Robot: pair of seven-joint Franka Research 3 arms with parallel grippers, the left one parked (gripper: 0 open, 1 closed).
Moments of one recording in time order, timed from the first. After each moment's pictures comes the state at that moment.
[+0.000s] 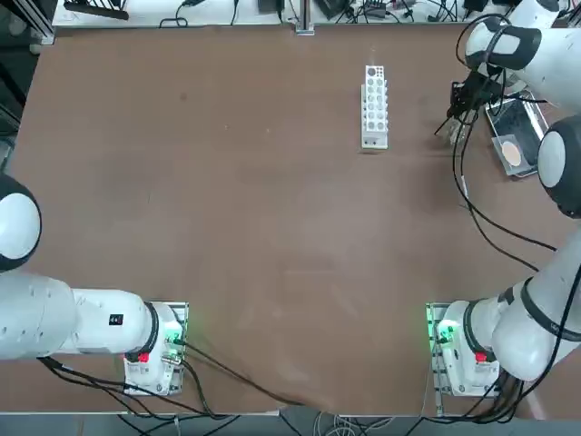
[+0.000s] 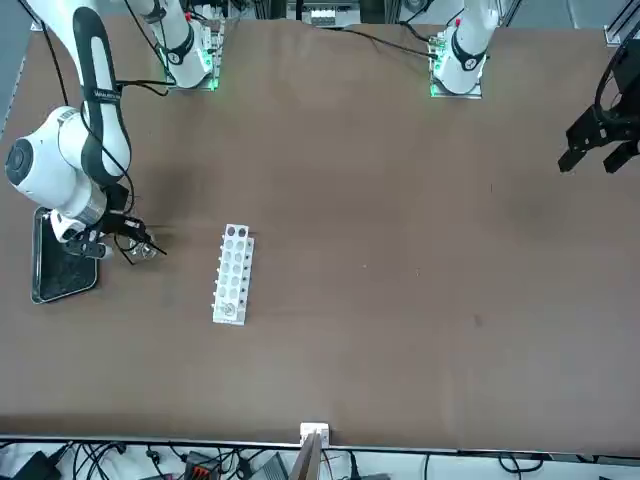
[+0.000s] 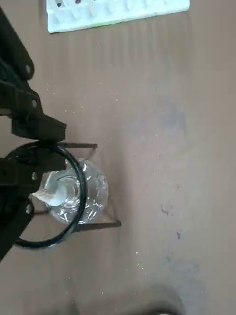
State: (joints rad) arm 0.62 0.32 -0.72 -2.13 0.45 2.32 -0.25
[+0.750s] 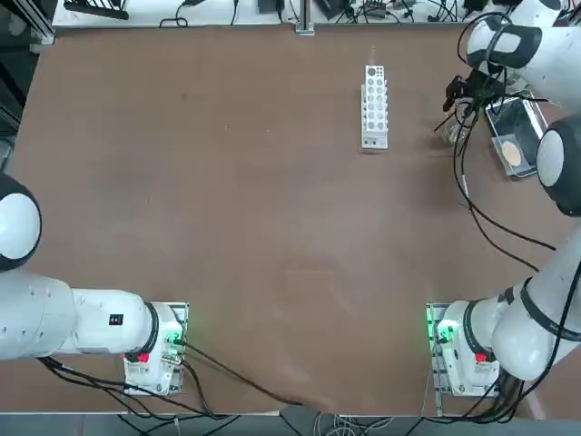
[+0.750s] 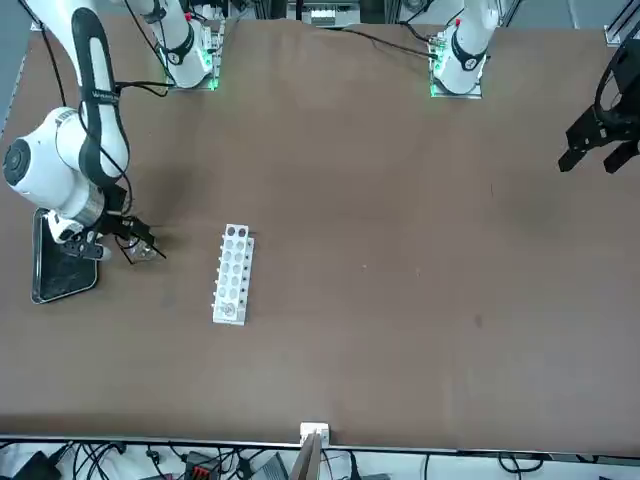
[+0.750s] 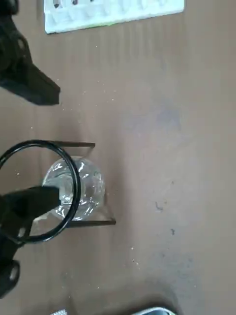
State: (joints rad) arm 0.62 0.32 -0.73 -2.11 0.45 2.30 -0.25
